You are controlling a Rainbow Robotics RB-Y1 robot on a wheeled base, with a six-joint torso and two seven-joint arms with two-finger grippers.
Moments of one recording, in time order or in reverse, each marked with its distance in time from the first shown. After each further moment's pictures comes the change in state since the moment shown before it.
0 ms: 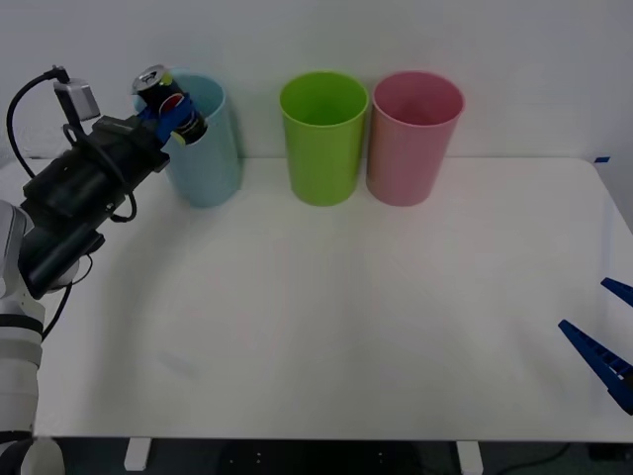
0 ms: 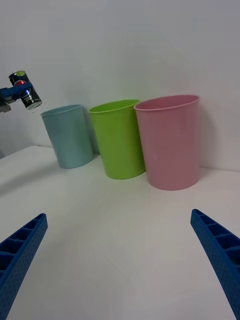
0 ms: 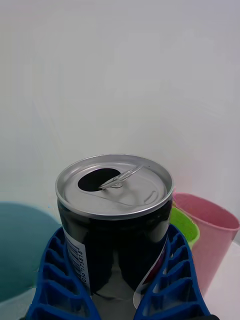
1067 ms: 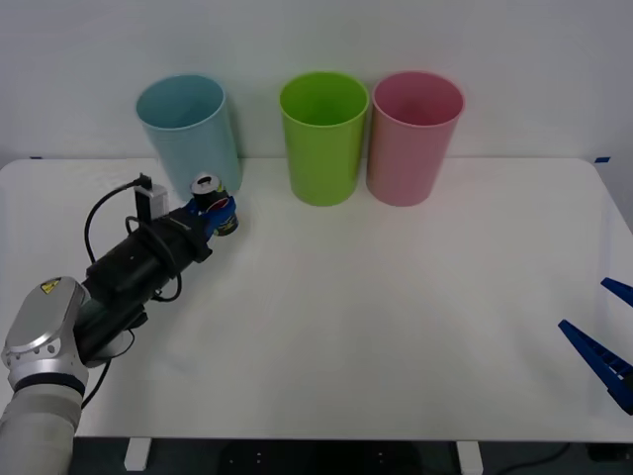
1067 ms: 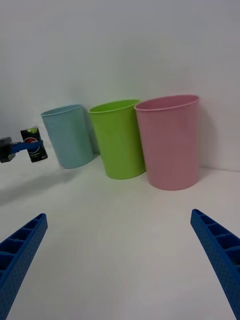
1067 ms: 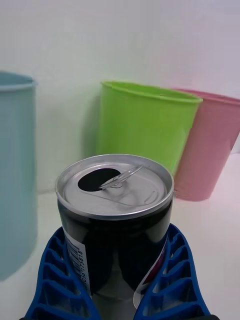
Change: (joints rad) right arm 0.000 0.000 0.000 0.000 0.000 0.000 0.000; left arm 0.129 -0.105 -0.057 0.166 -0.011 -0.022 -0.366
